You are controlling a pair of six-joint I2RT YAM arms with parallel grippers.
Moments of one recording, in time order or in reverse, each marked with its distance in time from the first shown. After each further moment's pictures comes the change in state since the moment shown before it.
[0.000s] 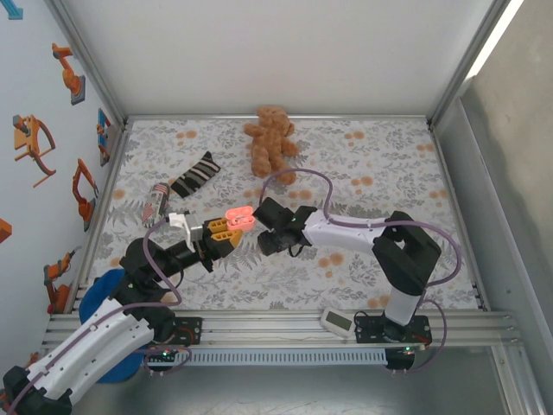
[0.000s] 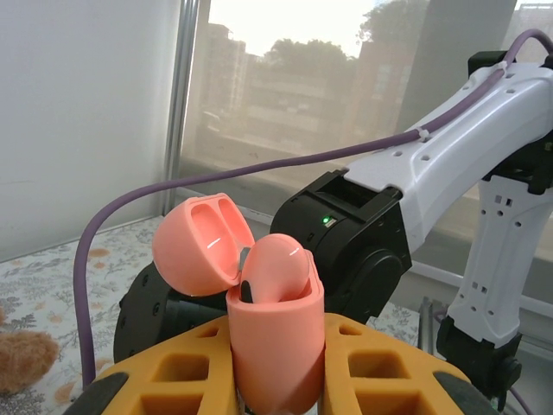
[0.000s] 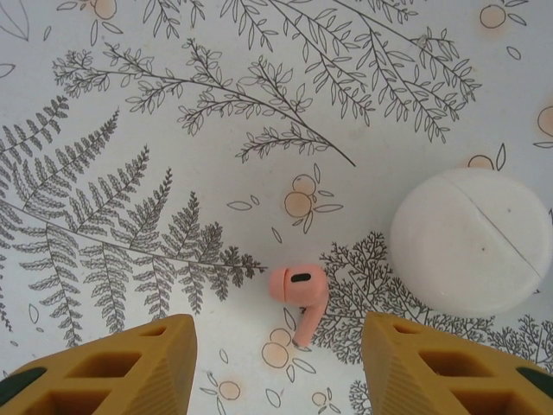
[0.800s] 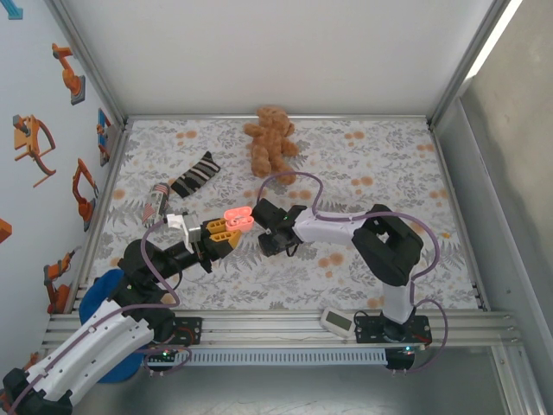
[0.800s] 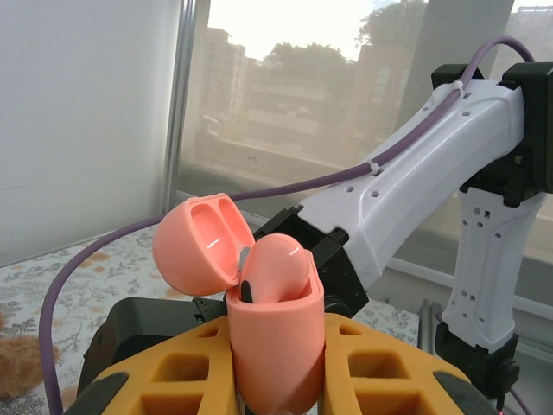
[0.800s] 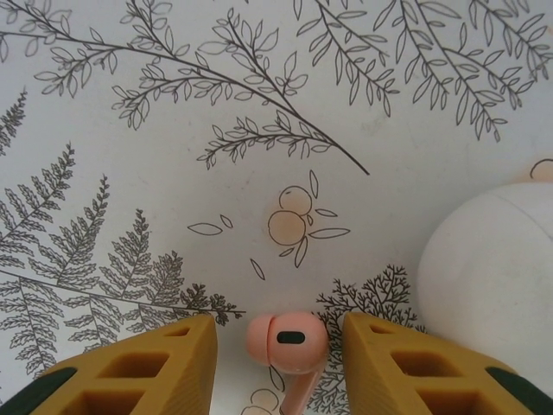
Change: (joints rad) left arm 0.000 -0.014 0.000 -0.007 -0.002 0.000; right arm -0.016 0.121 0.040 0.000 -0.021 -0.015
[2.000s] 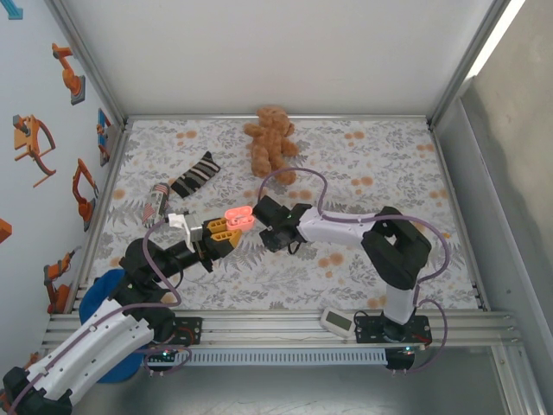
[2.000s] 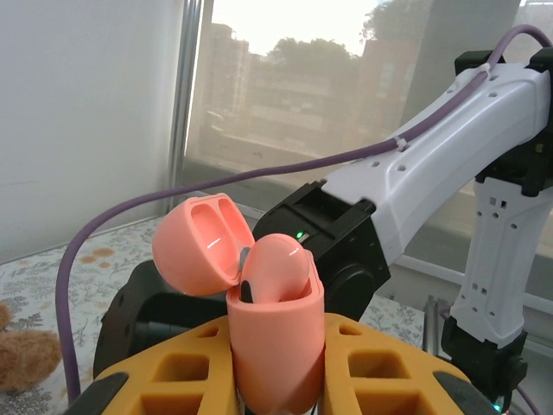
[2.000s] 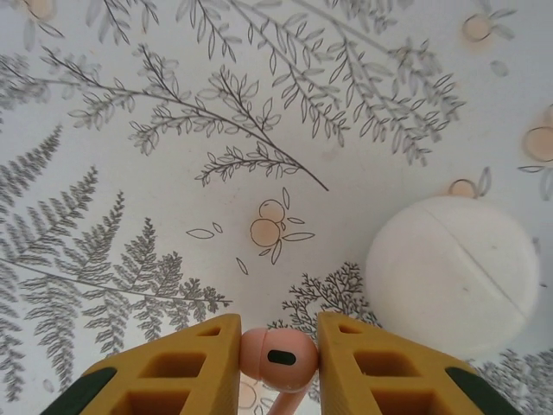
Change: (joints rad) left arm 0.000 0.016 0.000 -0.002 -0.005 0.011; right arm -0.001 -0.078 -0.012 -0.004 0.052 -0.019
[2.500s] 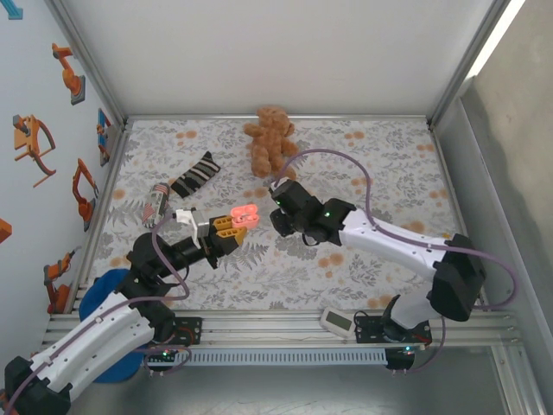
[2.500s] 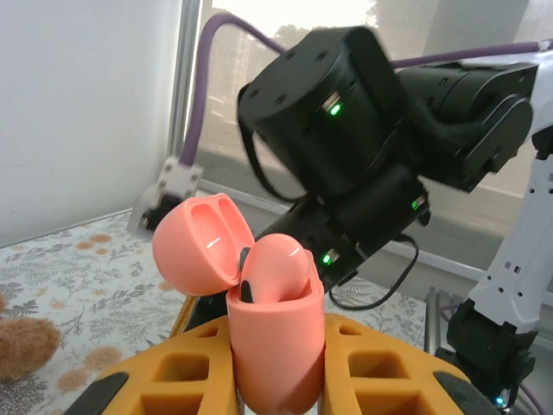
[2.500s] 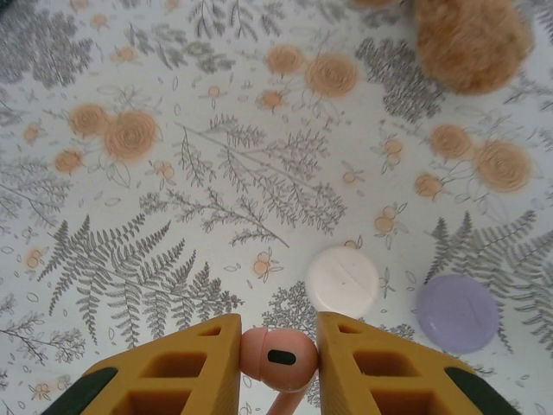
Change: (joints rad) left arm 0.000 0.092 0.000 0.059 0.012 0.000; right arm -0.001 -0.377 -0.027 -0.037 0.098 -0.024
